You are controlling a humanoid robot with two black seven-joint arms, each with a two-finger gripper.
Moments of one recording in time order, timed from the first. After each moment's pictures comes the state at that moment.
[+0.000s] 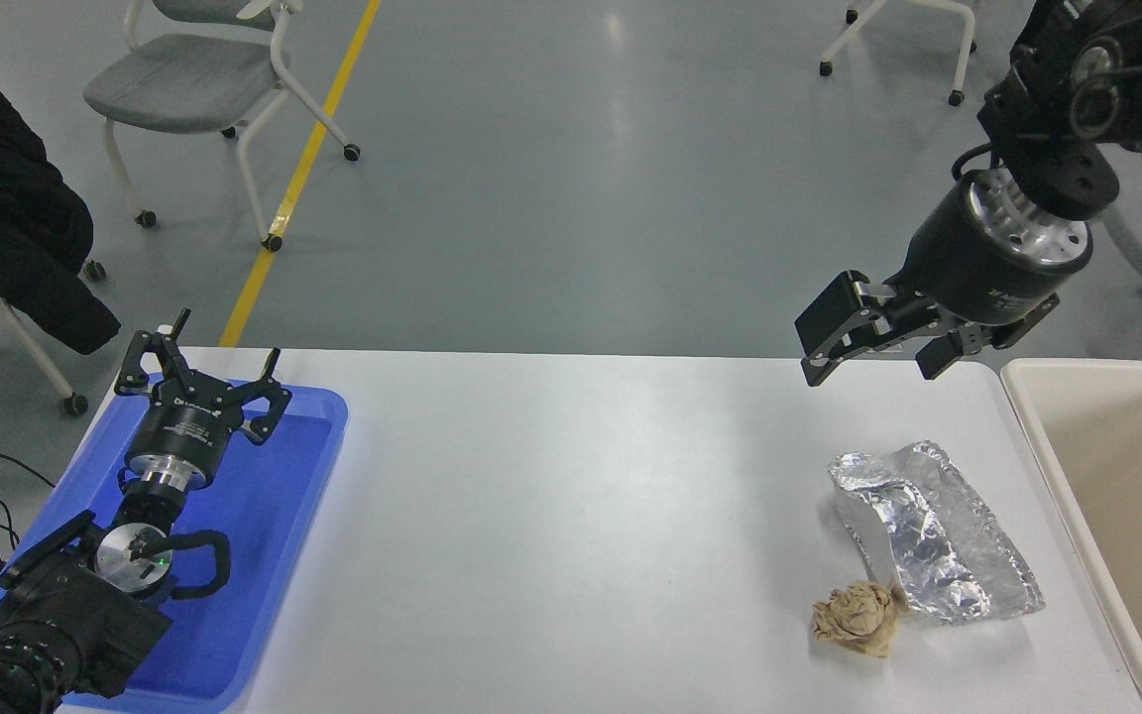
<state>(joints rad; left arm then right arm) -0.64 0.20 -0.88 -0.19 -0.21 -0.79 -0.30 2.33 -0.32 -1.25 1.45 -0.21 0.79 0.07</state>
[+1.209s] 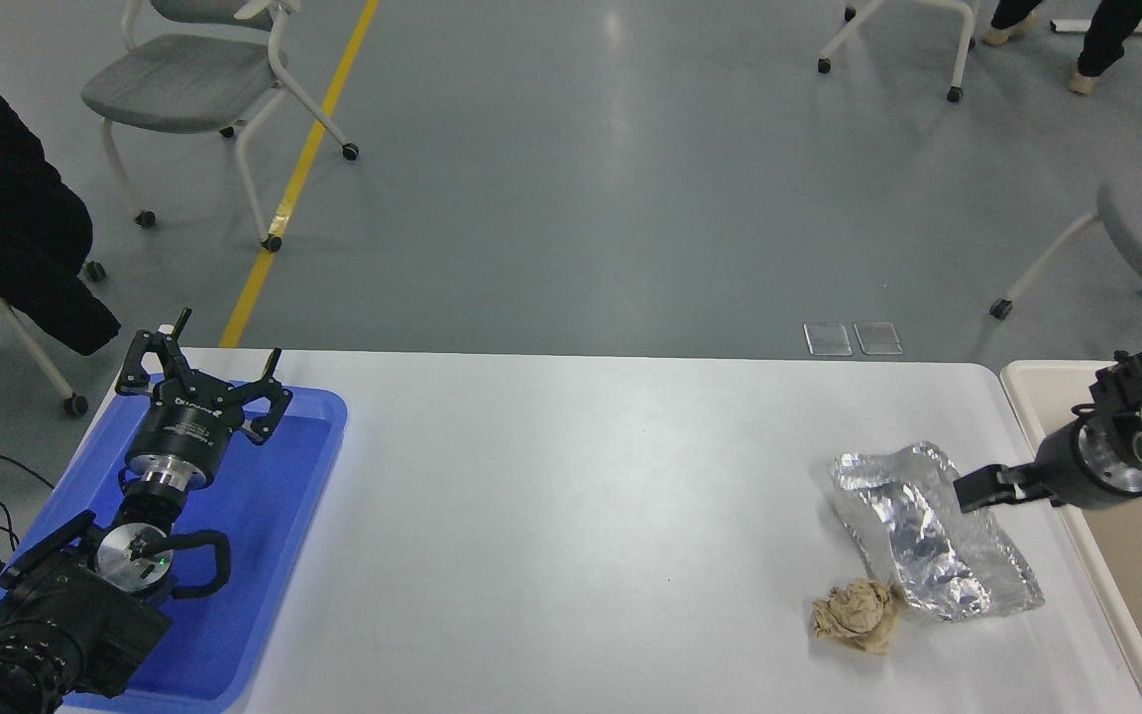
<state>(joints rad) -0.64 0.20 -0.88 -0.19 -0.21 -0.79 -0.30 1.17 -0.62 -0.74 0.85 -0.95 0.34 0.08</state>
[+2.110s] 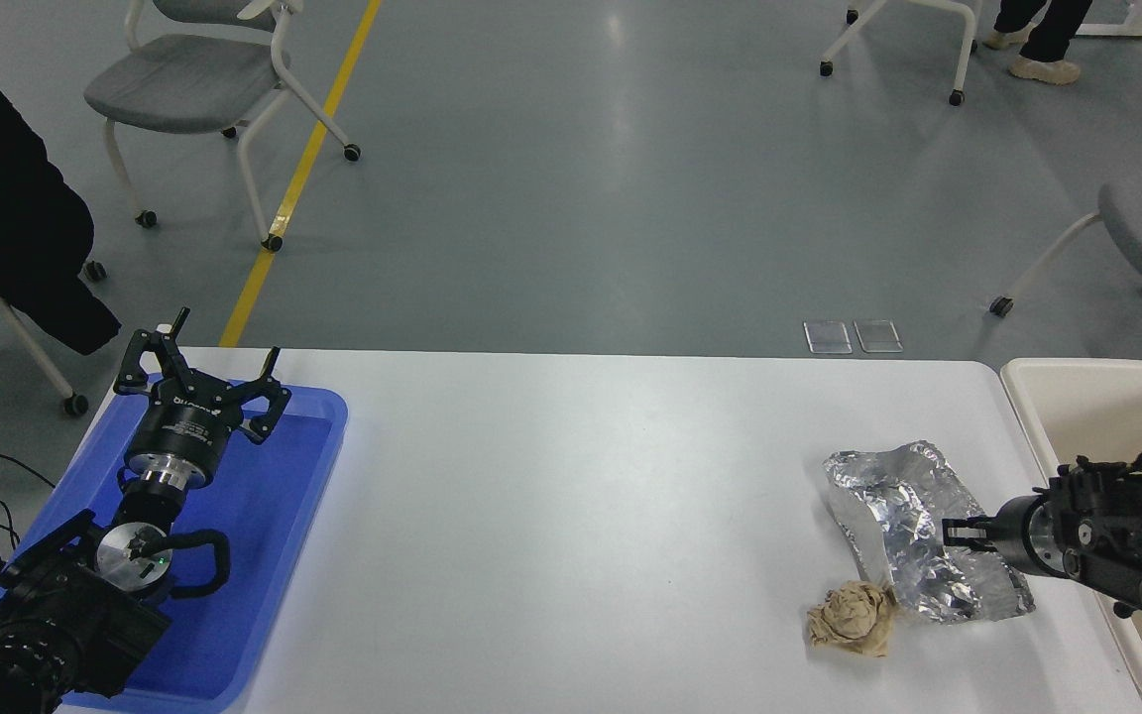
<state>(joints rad) -0.64 0.20 -0.88 -0.19 -0.21 -0.79 -0.30 0.88 -0.52 -0.48 0.65 -0.98 0.15 0.07</state>
